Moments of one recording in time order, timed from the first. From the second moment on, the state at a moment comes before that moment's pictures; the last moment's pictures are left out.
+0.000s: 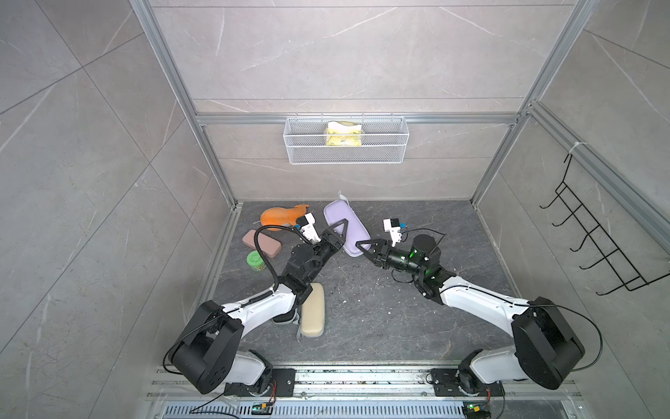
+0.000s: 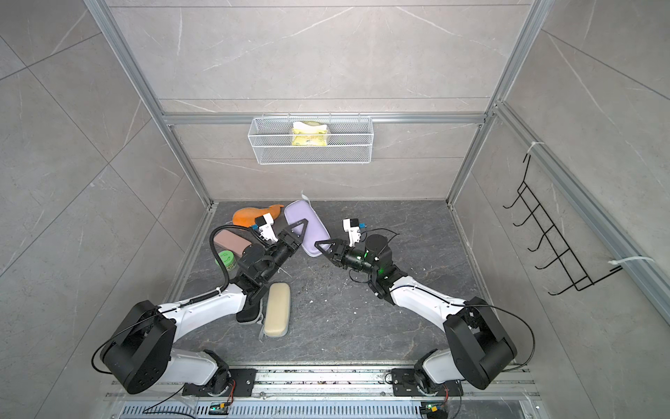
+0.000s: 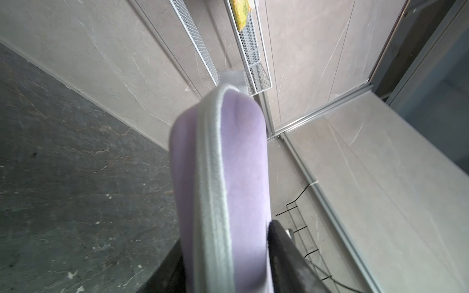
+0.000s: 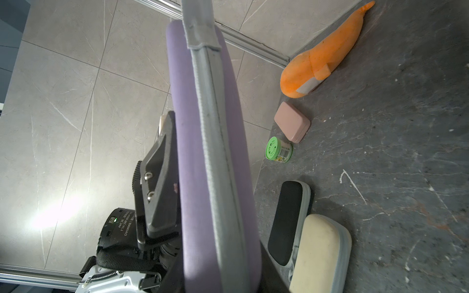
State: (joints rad) left arm -0.63 1.39 0.70 0.82 0.04 -1.10; right arm 0.58 1.43 0.79 0.62 -0.57 1.17
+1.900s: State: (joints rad) left arm -0.26 1.38 0.85 0.37 0.89 -0.99; right arm 0.45 1.51 1.06 0.01 -1.00 0.77
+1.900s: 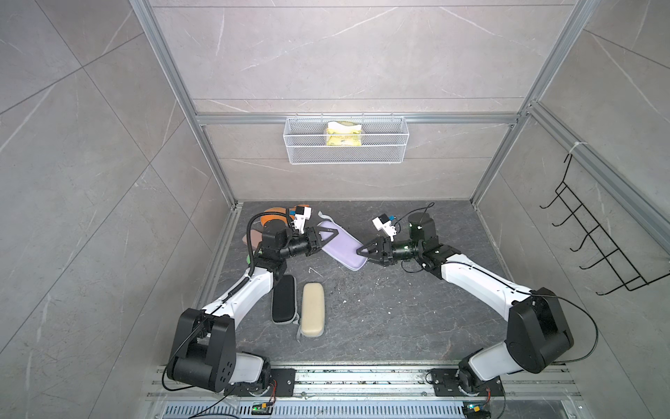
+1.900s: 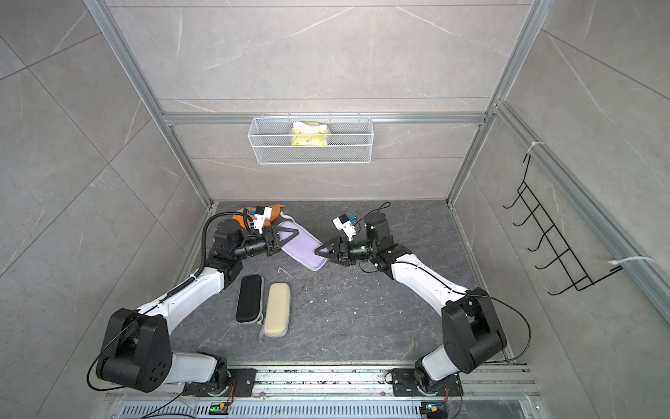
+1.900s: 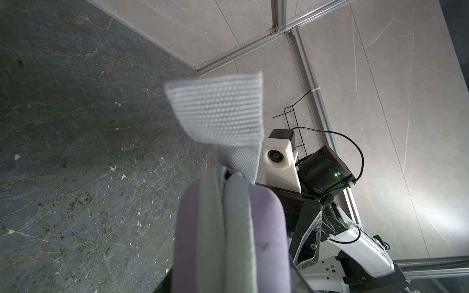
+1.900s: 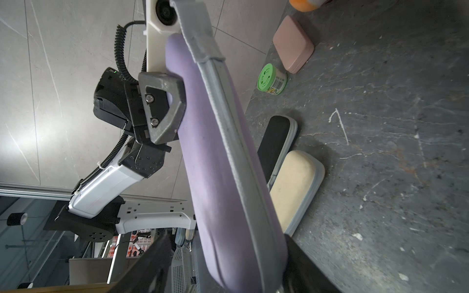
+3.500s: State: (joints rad) left arm -0.20 1.37 0.88 0.29 0.98 -1.00; right arm 0.69 1.37 0.90 0.06 -0.25 -0.13
